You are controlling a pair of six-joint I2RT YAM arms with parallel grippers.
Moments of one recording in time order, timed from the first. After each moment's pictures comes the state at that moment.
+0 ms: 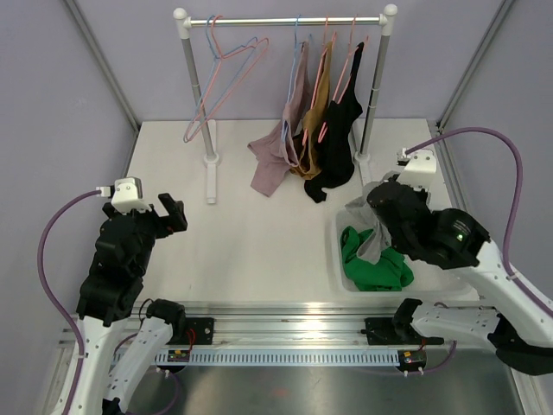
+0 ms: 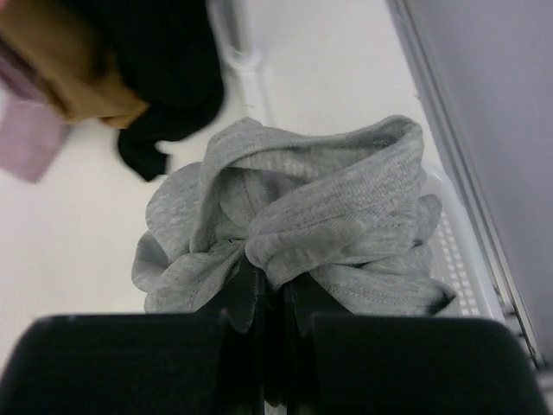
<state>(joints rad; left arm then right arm) -0.26 0.49 0.89 -0.63 -0.27 -0.24 0.98 1.00 1.44 -1.18 0.98 0.63</state>
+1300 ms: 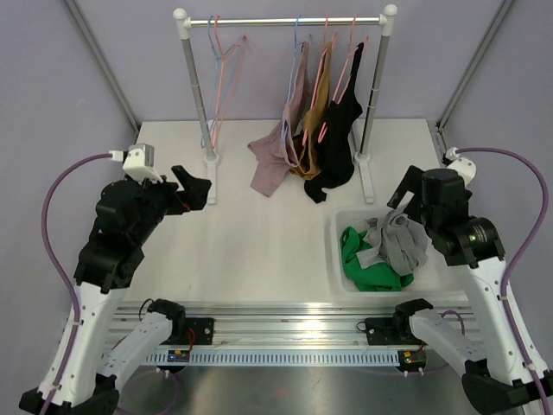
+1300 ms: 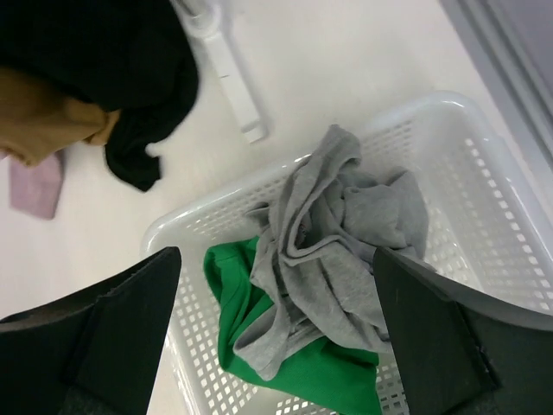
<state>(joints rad) -0.28 0.71 1.09 -0.61 0.02 -0.40 0.27 0.90 1.20 -0.96 0.45 0.56</state>
